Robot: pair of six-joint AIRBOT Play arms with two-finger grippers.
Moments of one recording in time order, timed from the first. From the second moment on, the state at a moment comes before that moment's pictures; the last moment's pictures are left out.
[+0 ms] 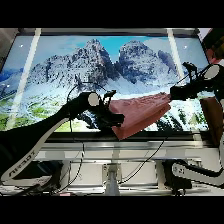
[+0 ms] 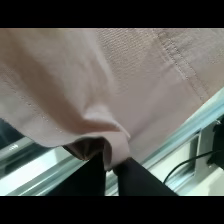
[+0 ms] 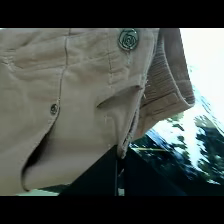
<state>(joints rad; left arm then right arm) -0.71 -1.48 1.14 0.91 -1.12 -1.72 -0.19 -1.33 1.24 -1.37 1.38 1.38</state>
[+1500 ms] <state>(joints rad) -0.36 -1.27 1.16 0.84 -1.00 -1.64 -0.62 -1.52 1.43 -1.24 1.31 1.33</state>
